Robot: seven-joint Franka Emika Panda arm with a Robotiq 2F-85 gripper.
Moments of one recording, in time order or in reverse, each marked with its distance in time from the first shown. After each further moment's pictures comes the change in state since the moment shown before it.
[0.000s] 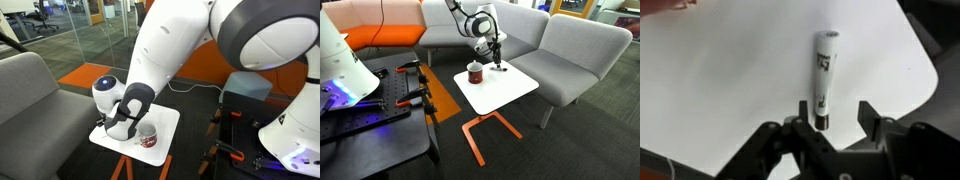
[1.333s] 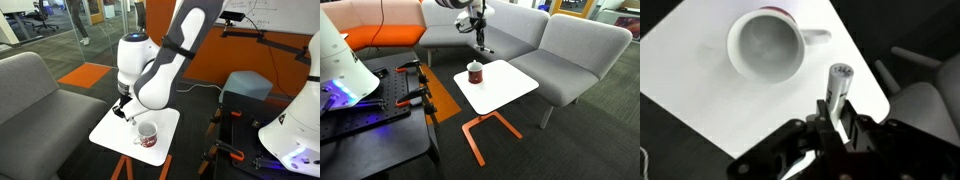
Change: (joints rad) arm -0.188 -0.574 0.218 -0.594 -0.166 0.049 -0.127
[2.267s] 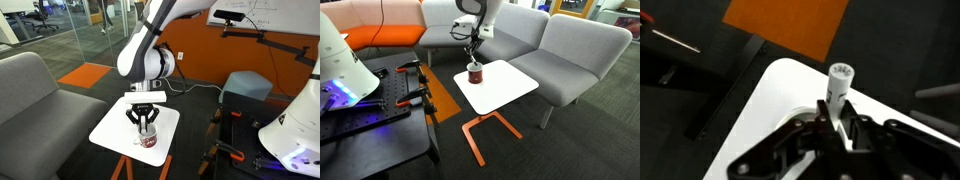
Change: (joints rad) arm -0.279 0.036 0.187 0.090 0.559 -0.467 -0.159
